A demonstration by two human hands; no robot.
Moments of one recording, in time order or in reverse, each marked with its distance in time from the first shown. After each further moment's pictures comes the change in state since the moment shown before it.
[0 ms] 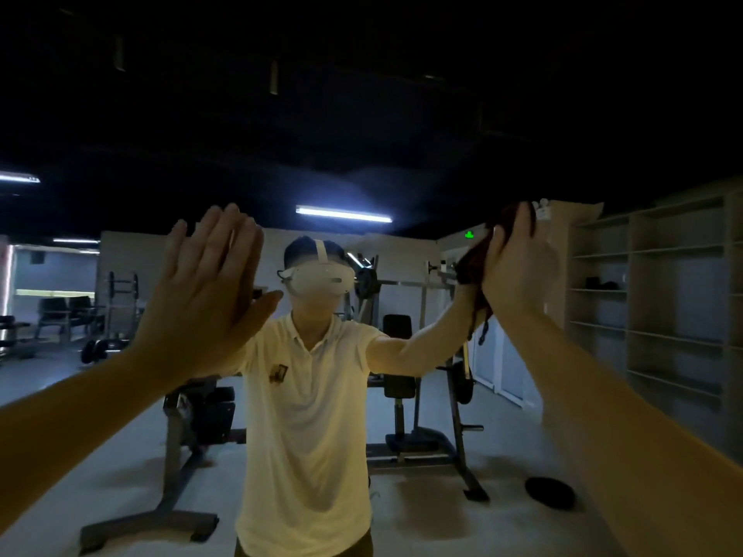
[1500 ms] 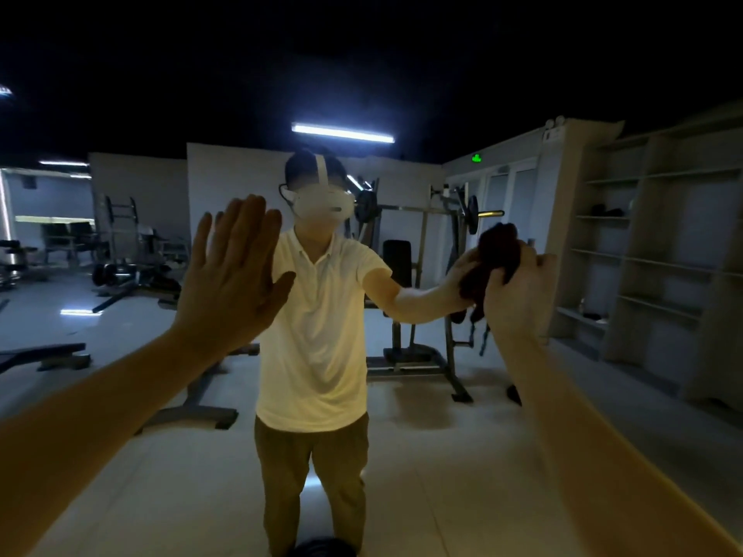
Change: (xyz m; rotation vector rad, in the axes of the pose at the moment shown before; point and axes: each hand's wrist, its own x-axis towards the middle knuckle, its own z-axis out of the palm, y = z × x) left_hand -0.096 0.059 0.002 -0.106 -0.173 0.048; right_hand -0.143 0.088 -0.024 0.072 -0.218 0.192
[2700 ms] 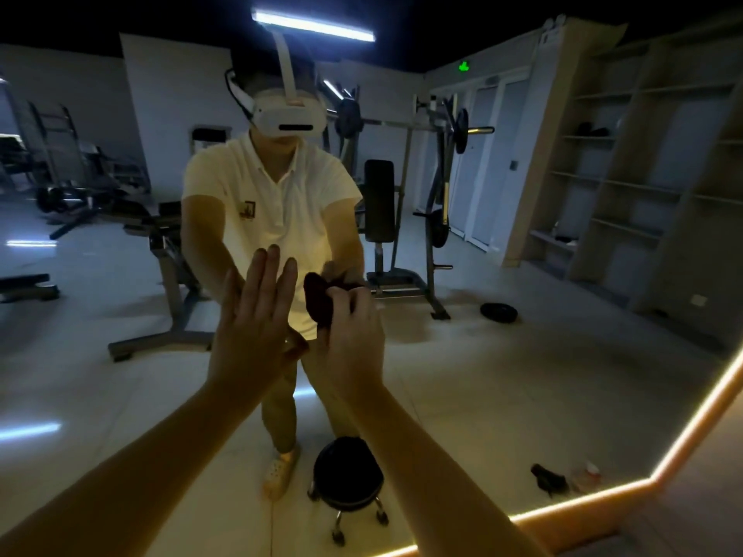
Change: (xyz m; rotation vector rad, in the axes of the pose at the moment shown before) left_hand -0.164 0.051 0.035 -0.141 -0.274 0.005; right_hand -0.278 -0.096 0.072 0.153 -0.395 -0.295
